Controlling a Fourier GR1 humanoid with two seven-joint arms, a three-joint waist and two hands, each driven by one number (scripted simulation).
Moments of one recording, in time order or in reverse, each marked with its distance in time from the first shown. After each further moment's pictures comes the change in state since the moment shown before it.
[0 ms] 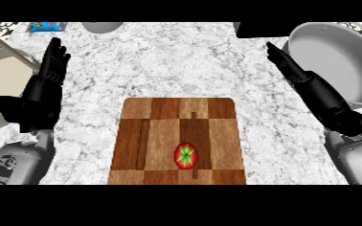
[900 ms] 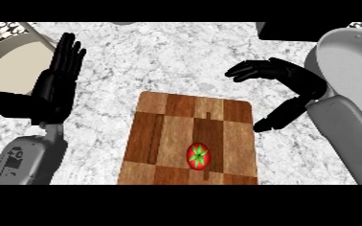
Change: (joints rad) left arm -0.044 -0.079 0.033 0.030 0.133 -0.106 -0.052; right arm -0.281 -0.006 0.112 0.383 0.163 0.346 -0.735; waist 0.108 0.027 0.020
